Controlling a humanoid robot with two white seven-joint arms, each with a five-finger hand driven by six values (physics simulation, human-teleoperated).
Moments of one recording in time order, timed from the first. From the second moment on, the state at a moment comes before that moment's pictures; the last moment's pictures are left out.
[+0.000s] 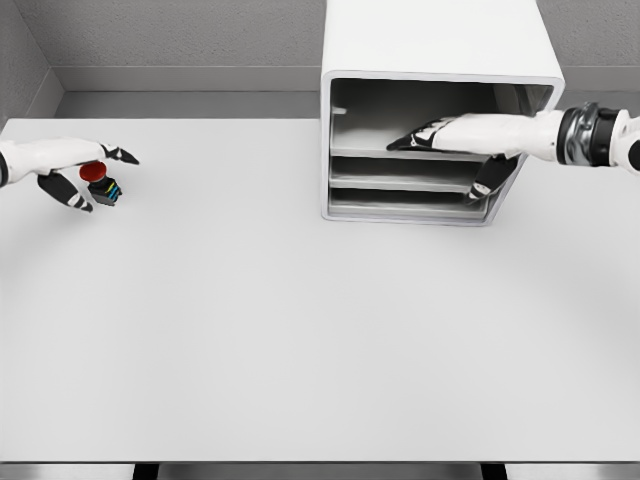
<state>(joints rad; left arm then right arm) -0.87 0.64 -0.55 -0.72 -0.50 -0.61 -0.61 -1.03 -0.80 1.01 -1.35 0.05 -0.39 0.61</state>
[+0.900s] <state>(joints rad) -0.87 0.65 -0.55 -0.73 -0.48 -0.61 -0.61 -1.01 -1.12 1.05 -1.66 -0.16 -0.60 0.61</state>
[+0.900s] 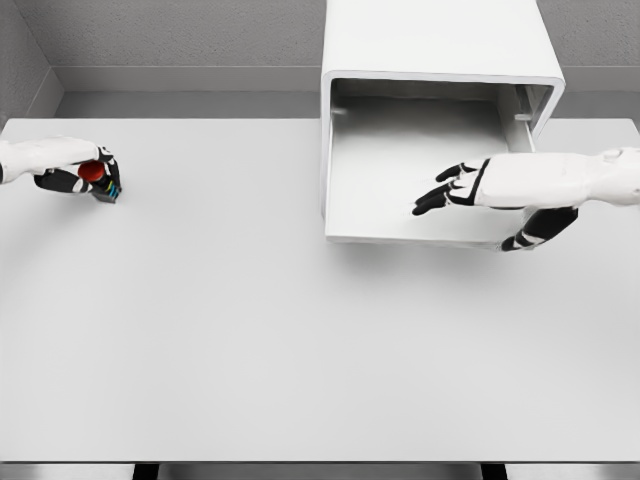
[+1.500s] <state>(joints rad) -0.83 0.68 -0.55 -1.08 -0.31 -0.62 -0.61 -1.04 -1.24 1.03 -1.63 -0.34 -0.61 0.61</state>
